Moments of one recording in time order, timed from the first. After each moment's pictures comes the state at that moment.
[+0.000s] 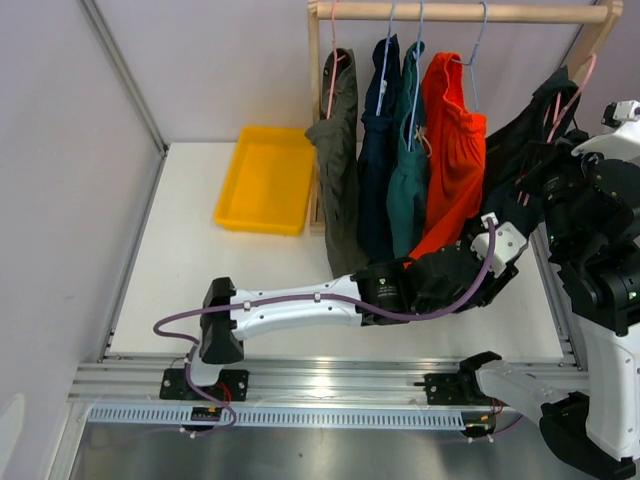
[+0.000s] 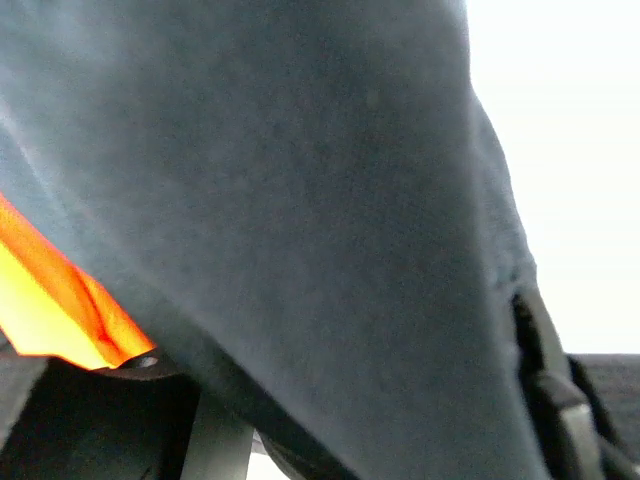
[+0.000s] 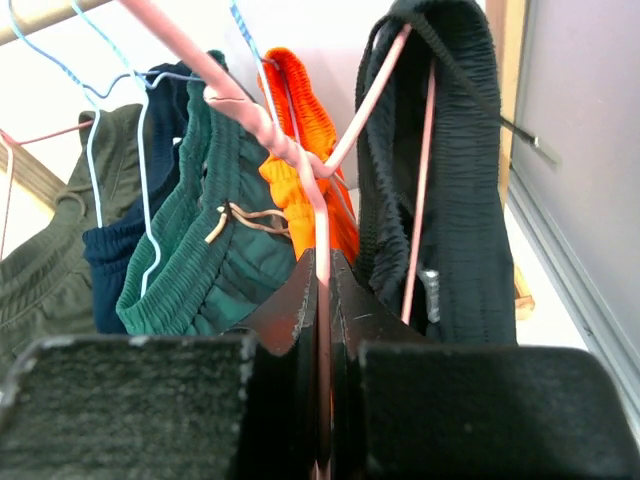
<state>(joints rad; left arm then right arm) -1.42 1.97 2.01 -0.17 -0.33 -0.11 0.35 1.01 1.82 -0.77 0.49 0.27</state>
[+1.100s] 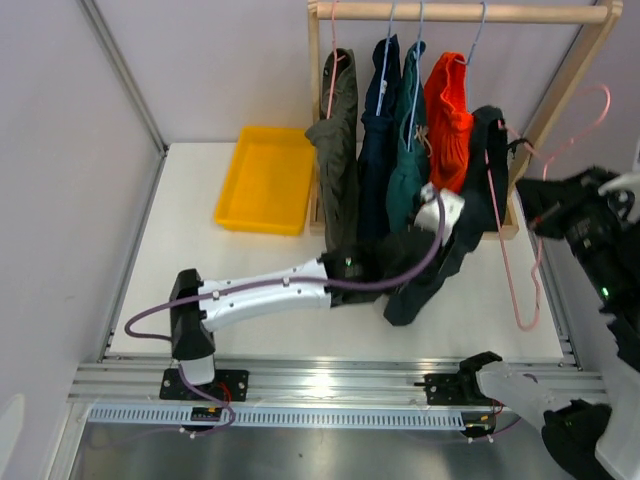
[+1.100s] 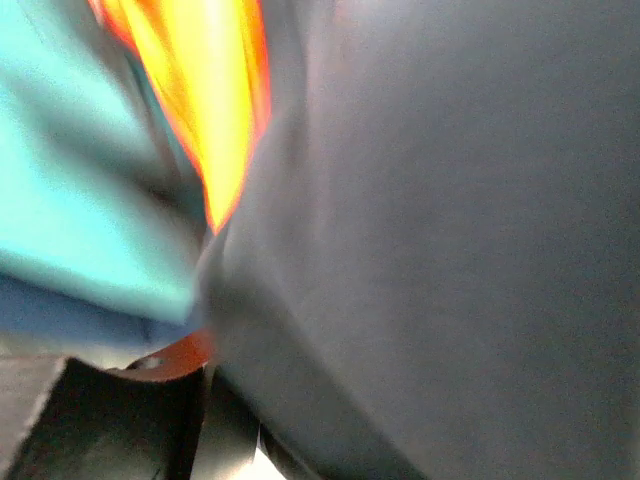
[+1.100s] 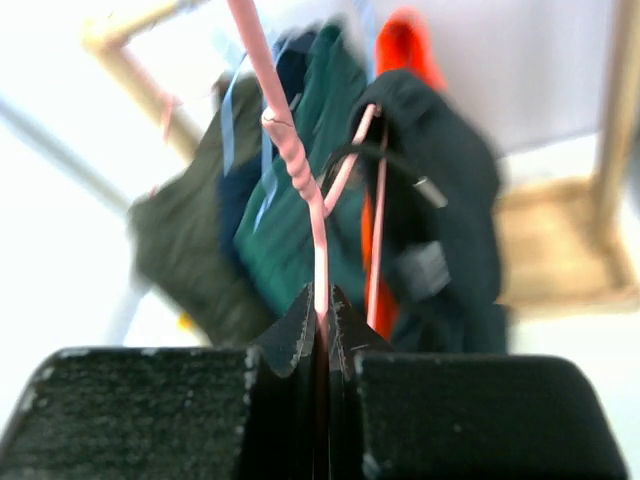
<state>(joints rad) -1.34 1.78 1.71 -0.28 -0.56 -0.24 0.35 1.01 2.06 -1.09 0.22 0.43</state>
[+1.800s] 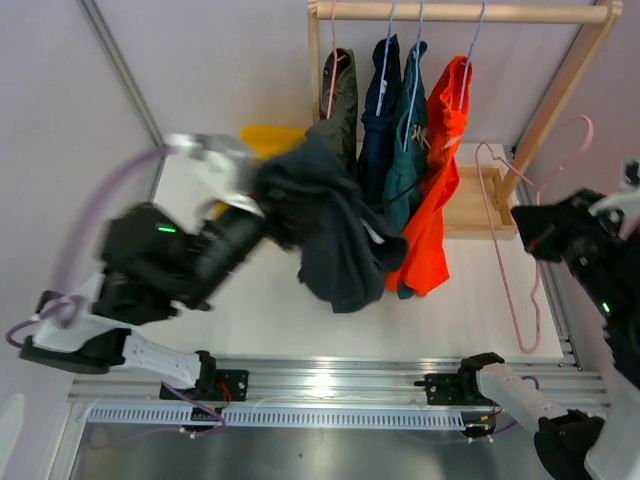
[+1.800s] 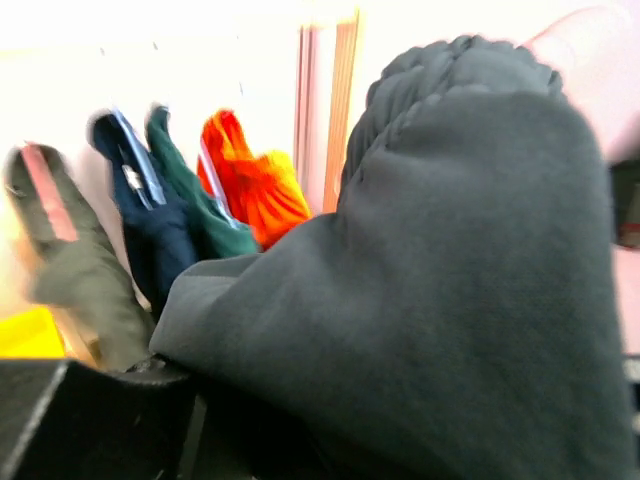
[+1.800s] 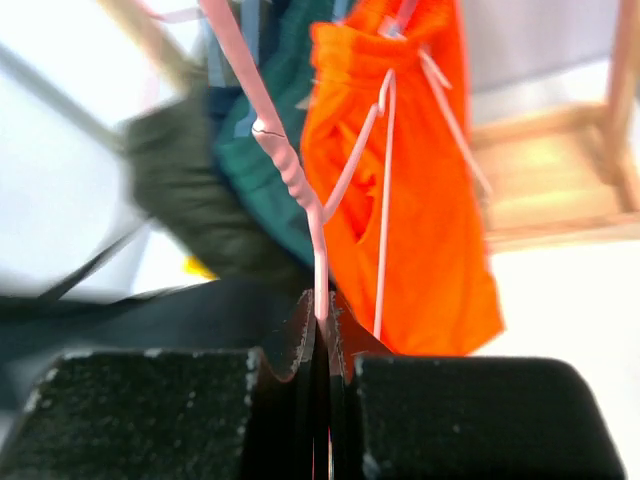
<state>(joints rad) -1.51 1.30 1.92 -0.38 -0.74 0.06 0.25 0.91 2.02 -1.26 0.06 0.46</state>
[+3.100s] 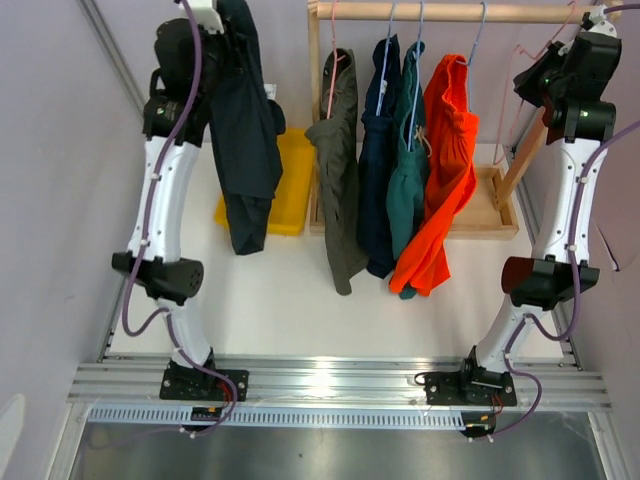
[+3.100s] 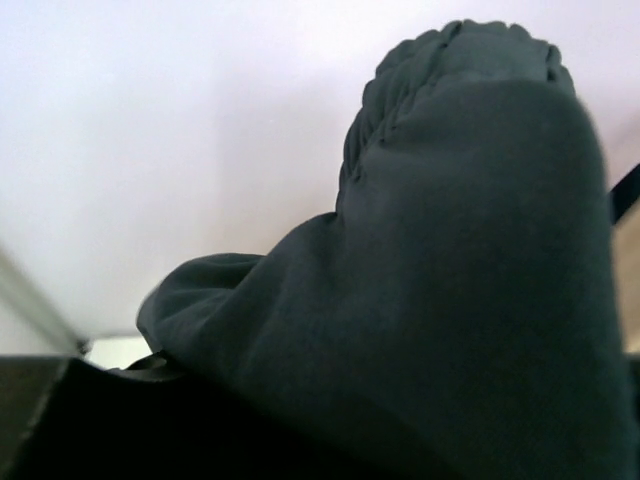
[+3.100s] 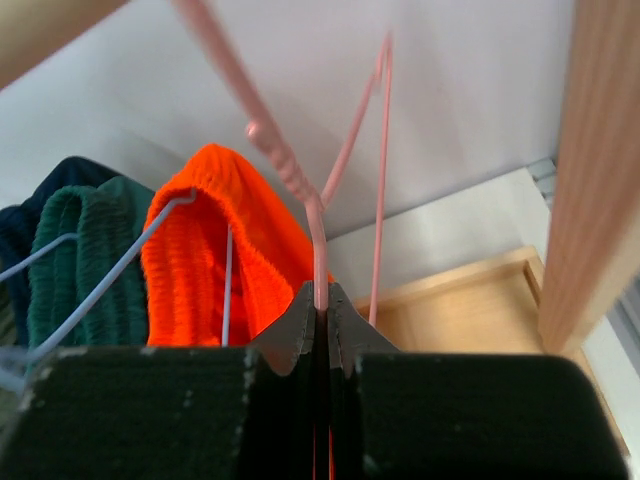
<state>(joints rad) -0.23 1.87 2.49 -0.59 -0.14 -0.06 -0.17 1.88 2.48 -0.82 -0.09 0.40</state>
